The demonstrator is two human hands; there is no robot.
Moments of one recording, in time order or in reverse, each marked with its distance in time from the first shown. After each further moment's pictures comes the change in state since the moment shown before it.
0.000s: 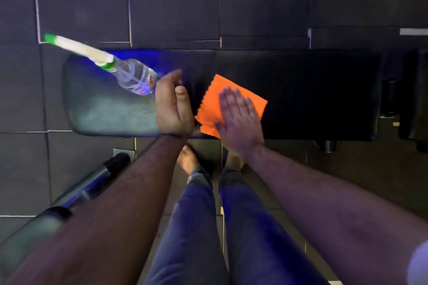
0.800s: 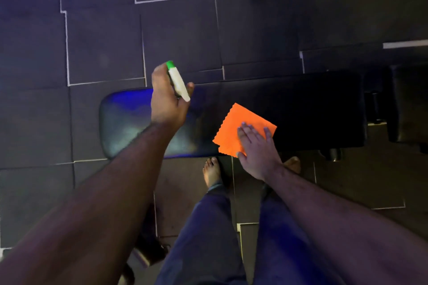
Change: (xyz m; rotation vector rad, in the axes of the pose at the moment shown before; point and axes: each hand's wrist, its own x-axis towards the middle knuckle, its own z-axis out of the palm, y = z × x) left_hand 0.103 0.058 -0.064 0.106 -0.216 -0.140; right_hand -0.029 0.005 -0.041 0.052 -0.231 0.072
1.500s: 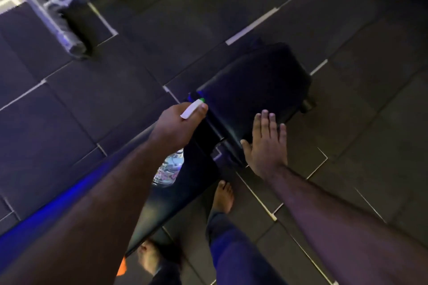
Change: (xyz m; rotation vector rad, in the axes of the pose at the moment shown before) left_hand -0.035 0.320 0.426 0.098 -0.887 0.169; right_hand -0.129 0.428 -0.010 0.006 0.335 0.889
